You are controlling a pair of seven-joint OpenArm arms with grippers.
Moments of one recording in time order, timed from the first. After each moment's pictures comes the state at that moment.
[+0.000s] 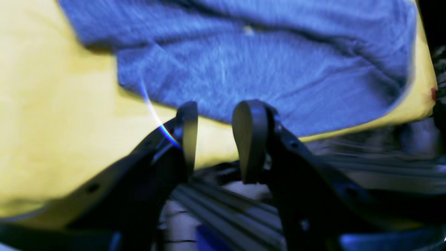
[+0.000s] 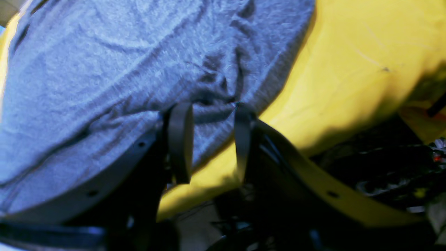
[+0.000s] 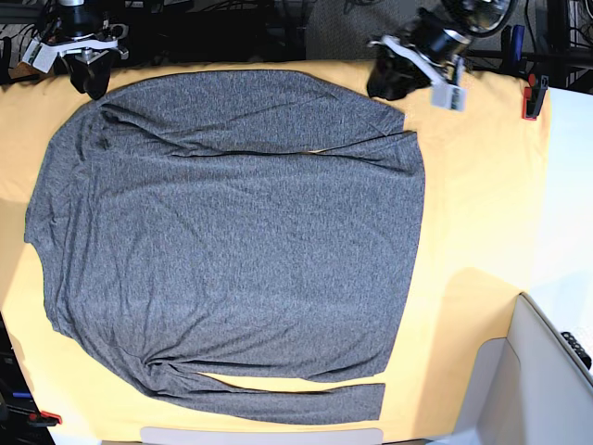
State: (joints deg) left arm 41.9 -12.9 -12.9 118.2 -51.0 -16.0 44.4; right arm -54.9 18.0 16.8 113.6 53.8 -1.1 -0.5
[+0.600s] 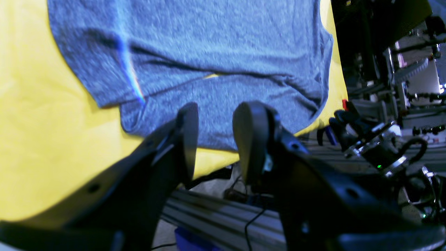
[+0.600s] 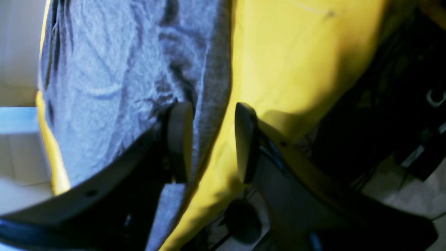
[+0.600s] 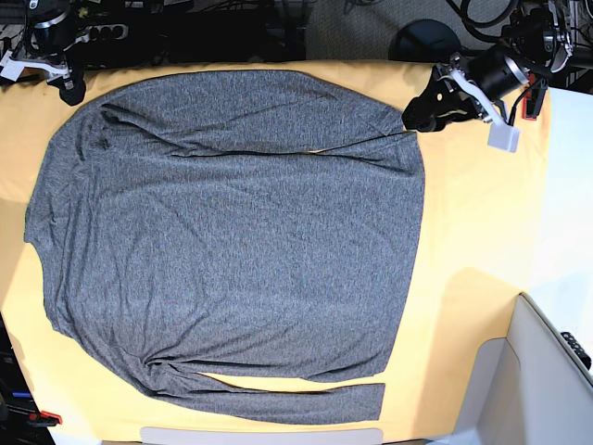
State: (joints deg) left arm 34.4 -21.2 -22.6 117.1 -74.4 -16.5 59.2; right arm -42.0 9.9 37.6 105.4 74.5 -1.3 -32.7
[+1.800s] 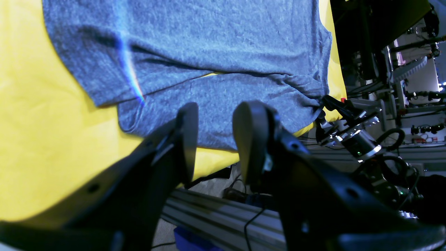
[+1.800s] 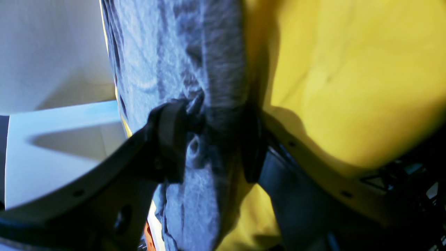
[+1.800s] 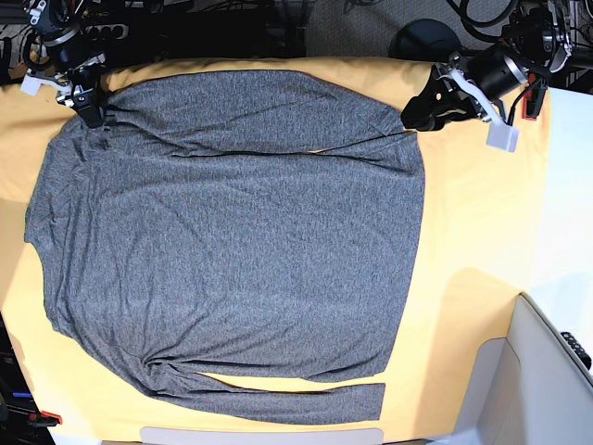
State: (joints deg) left arm 34.4 -21.3 -22.4 117.1 -74.3 -16.5 59.2; right arm -28.4 5.1 41.9 90.0 79.5 2.9 -47.7
